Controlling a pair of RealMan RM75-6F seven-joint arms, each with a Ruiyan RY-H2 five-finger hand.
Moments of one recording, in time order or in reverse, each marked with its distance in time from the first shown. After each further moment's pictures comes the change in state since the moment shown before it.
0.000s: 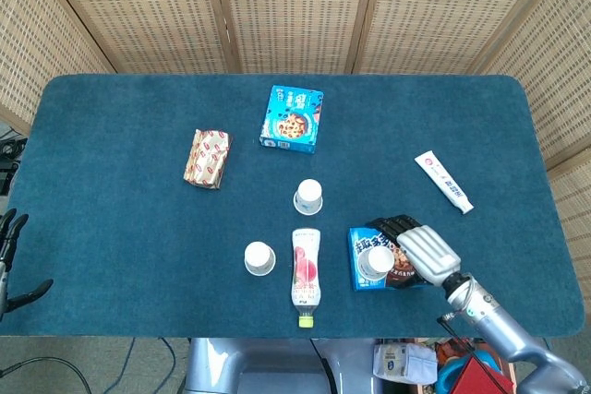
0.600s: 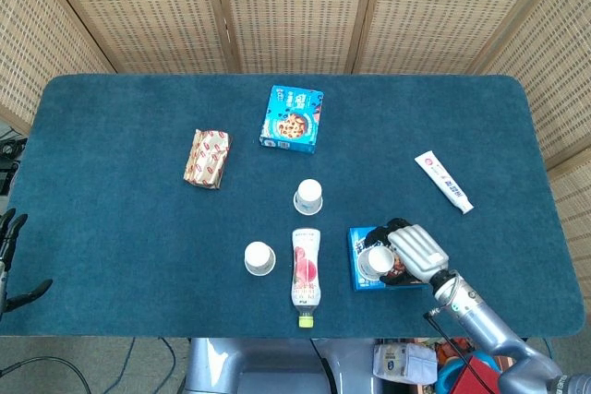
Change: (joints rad) left arm -0.001 0.002 -0.002 -0.001 -0.008 -0.005 -0.003; right arm 0.024 -0.087 -0.002 0.047 0.089 -0.003 -0.094
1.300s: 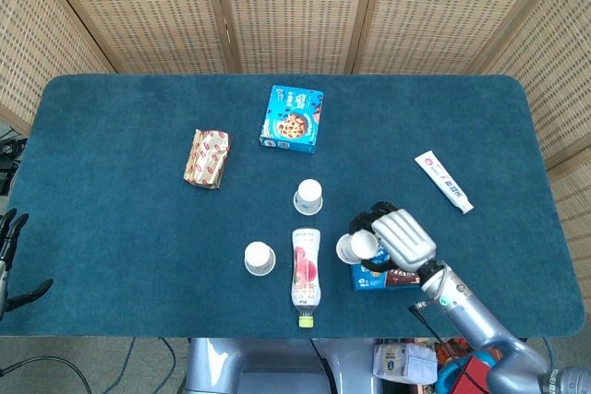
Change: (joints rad) left arm -0.001 0.004 0.001 -0.012 -0.006 -0.008 -0.001; right arm 0.060 0.015 0.084 -0.118 0.039 0.057 -0.137
